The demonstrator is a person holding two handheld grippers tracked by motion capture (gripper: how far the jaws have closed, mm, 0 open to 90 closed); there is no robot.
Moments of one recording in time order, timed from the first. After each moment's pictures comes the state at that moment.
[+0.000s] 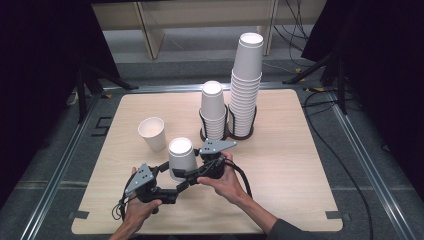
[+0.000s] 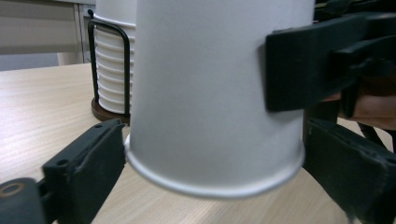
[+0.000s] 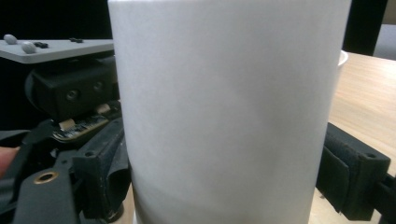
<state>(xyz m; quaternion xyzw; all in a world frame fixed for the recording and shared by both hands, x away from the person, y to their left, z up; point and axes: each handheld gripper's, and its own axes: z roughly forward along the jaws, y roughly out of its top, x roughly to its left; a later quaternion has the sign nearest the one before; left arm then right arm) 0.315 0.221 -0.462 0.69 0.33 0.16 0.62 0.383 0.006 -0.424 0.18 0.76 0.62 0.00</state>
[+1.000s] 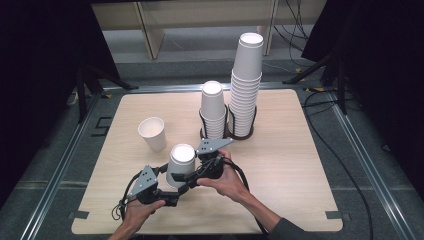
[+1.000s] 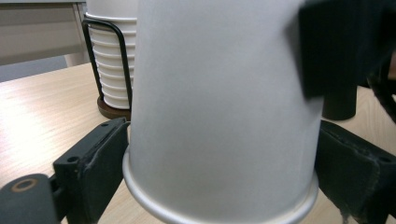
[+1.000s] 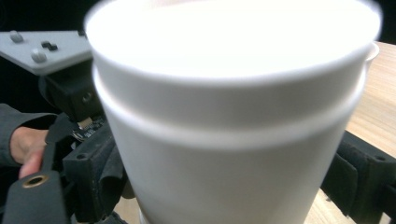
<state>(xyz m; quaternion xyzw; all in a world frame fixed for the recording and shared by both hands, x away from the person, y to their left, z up) 0.311 0.217 -0.459 0.72 0.29 0.19 0.59 0.382 0.005 -0.410 0.16 0.79 0.59 -0.02</state>
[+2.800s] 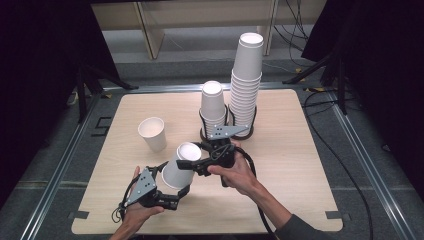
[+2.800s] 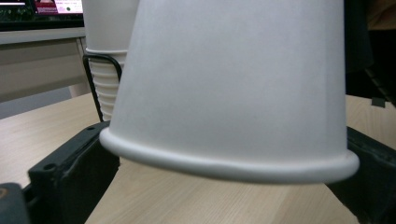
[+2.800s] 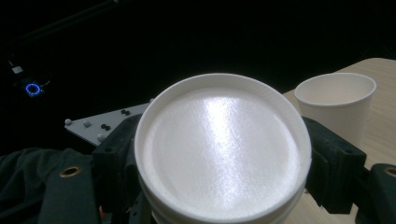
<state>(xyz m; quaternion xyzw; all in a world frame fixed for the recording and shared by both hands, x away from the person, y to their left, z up) 0.304 0.217 -0.459 0.69 0.26 0.23 0.63 0.385 -0.020 -0.370 0.17 0.75 0.64 -0.09</state>
